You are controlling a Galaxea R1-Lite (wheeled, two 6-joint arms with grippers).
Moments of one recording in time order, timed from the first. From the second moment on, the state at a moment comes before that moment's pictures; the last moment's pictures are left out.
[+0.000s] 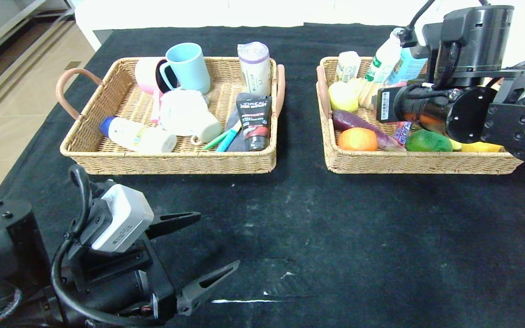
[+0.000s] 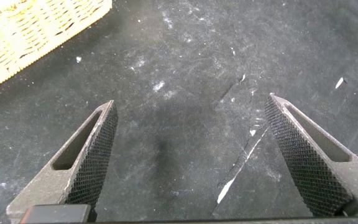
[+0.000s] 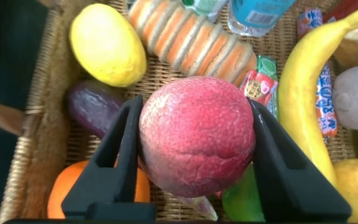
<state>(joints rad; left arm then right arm) -0.54 1.34 -0.41 -0.74 -0.26 0.23 0.47 1.85 -1.58 -0.15 -0.53 -0.03</state>
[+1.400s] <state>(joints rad) -0.54 1.33 -0.41 -0.74 -0.24 0.26 0.52 1.71 -1.41 -0.14 -0.55 -0.03</state>
